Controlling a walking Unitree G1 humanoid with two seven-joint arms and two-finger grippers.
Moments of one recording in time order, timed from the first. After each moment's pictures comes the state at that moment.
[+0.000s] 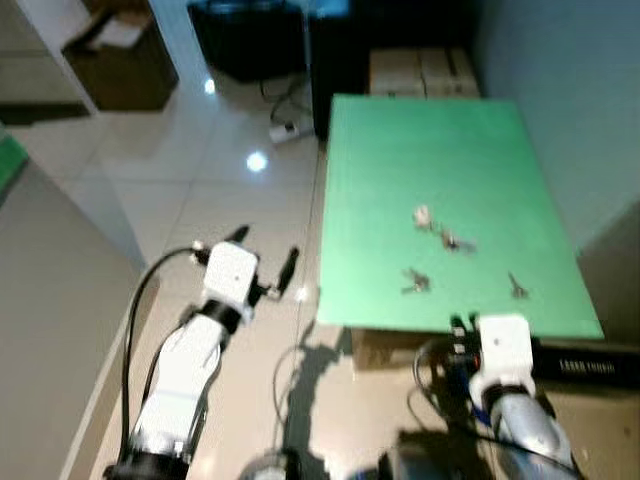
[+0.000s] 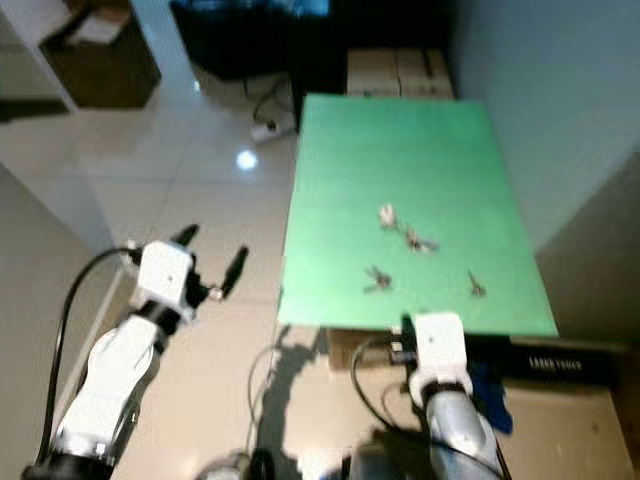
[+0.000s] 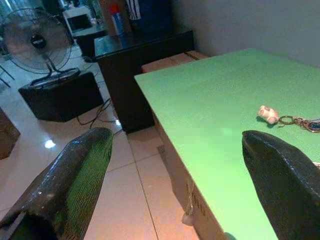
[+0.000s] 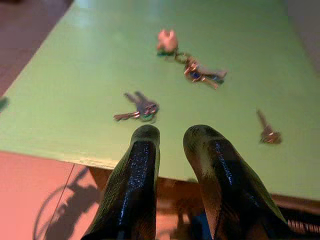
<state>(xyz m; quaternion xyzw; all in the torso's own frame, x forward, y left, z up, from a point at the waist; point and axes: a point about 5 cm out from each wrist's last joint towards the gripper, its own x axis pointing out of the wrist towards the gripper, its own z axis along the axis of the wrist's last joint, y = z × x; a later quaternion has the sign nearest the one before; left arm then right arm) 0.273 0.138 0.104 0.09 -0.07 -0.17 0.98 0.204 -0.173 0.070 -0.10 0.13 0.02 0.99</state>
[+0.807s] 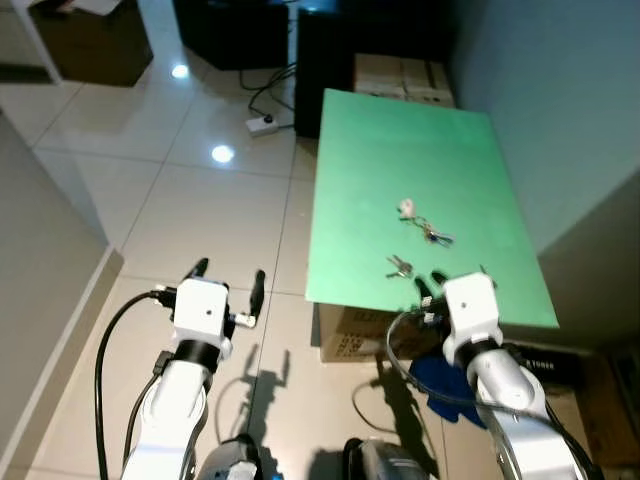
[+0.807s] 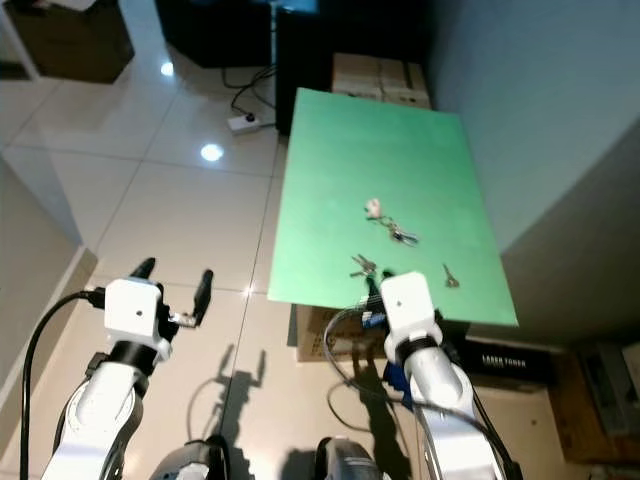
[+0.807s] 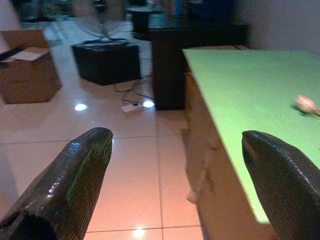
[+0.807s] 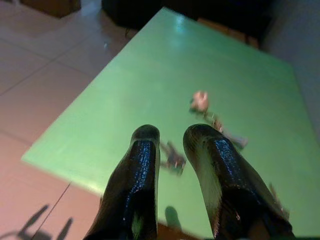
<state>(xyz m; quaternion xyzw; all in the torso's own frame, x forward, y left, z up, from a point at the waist) 0.236 0.160 0.092 0.08 -0.03 -0.05 1.00 0.246 -0.152 0.088 -0.11 0.06 0.09 0.99</state>
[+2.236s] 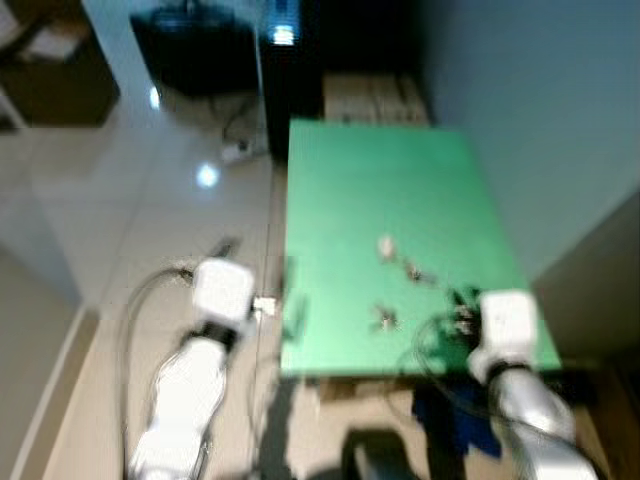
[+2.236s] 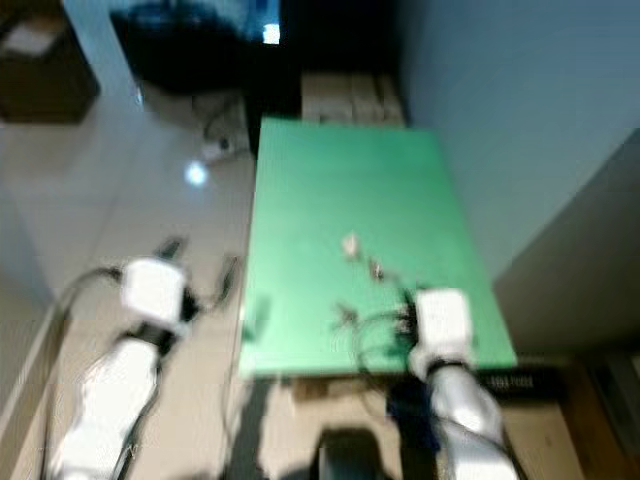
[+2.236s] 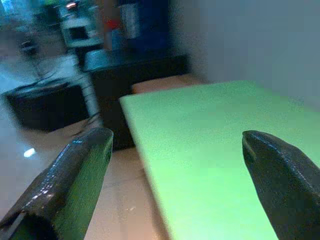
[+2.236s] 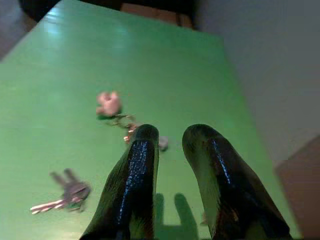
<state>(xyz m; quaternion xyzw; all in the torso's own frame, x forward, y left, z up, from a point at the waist) 0.249 0.132 0.106 0.08 -0.07 -0.14 0.98 0.225 -0.181 0.074 -0.08 0.09 0.01 0.99</state>
